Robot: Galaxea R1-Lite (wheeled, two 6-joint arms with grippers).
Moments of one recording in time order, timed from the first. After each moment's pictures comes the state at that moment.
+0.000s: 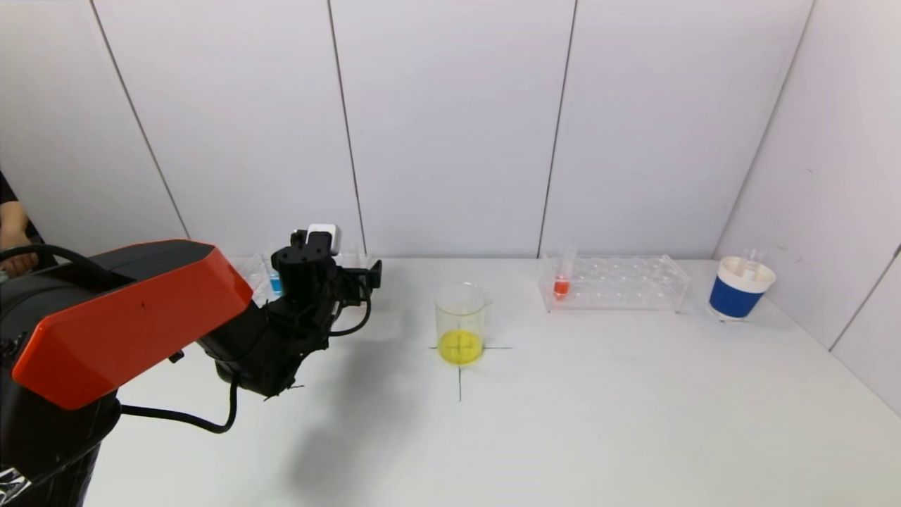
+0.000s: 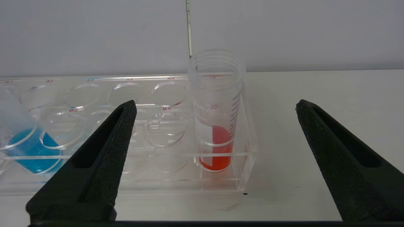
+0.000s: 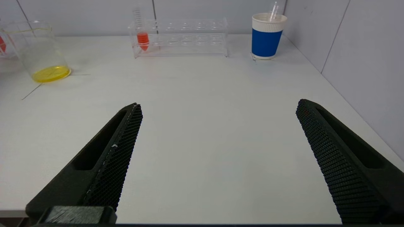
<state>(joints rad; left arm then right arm) -0.32 2.29 -0.99 -1.22 0.26 -0.05 0.00 0.00 0.00 0.00 -0.02 0.02</state>
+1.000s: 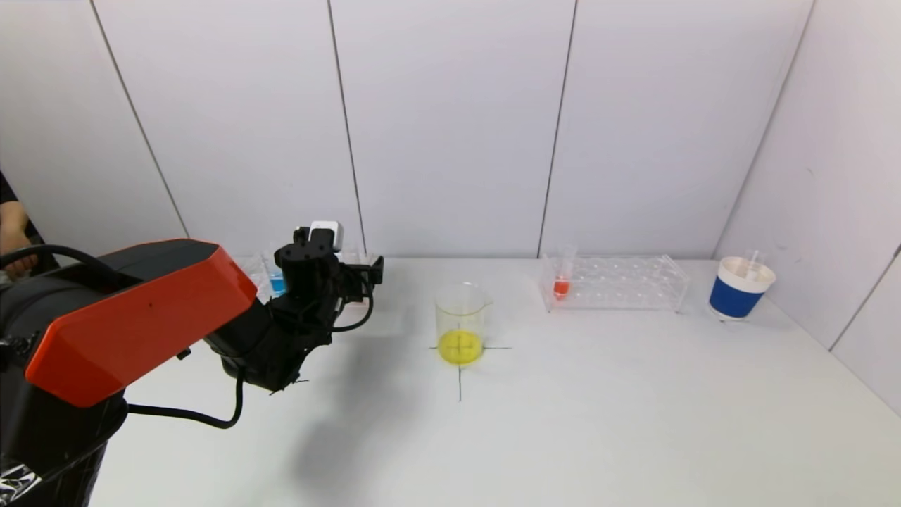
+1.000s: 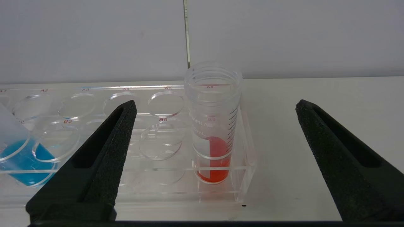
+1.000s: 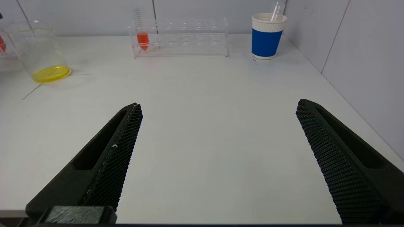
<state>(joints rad) -0.32 2.31 -1.03 -1.21 0.25 -0.05 0.00 0.00 0.00 0.00 -0.02 0.02</state>
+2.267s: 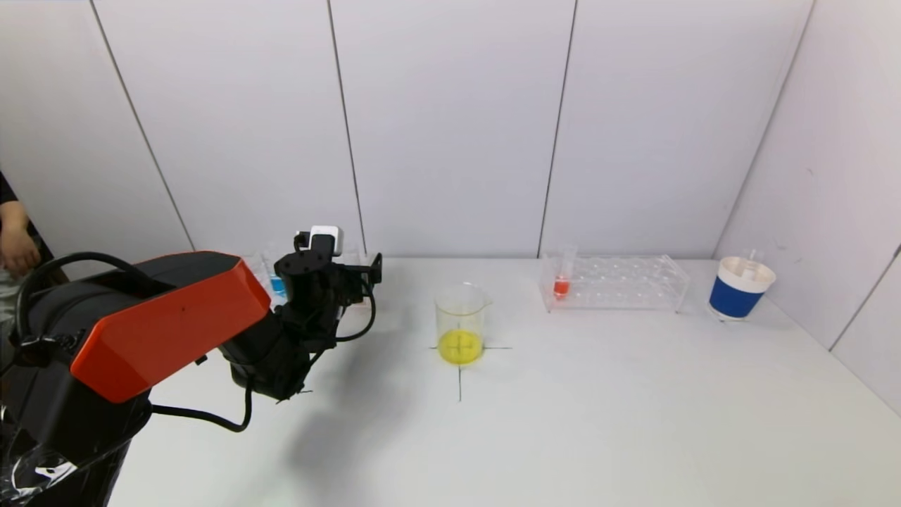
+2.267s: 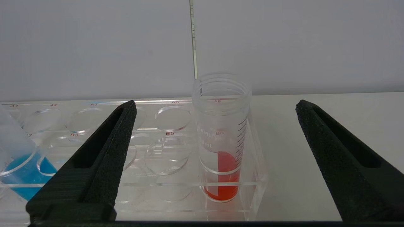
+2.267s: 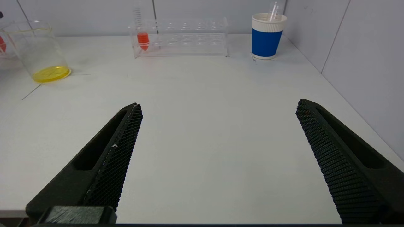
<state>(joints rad) -0.31 2.38 -1.04 -1.37 0.27 0.00 0.00 0.00 0.00 0.00 -0.02 0.02</state>
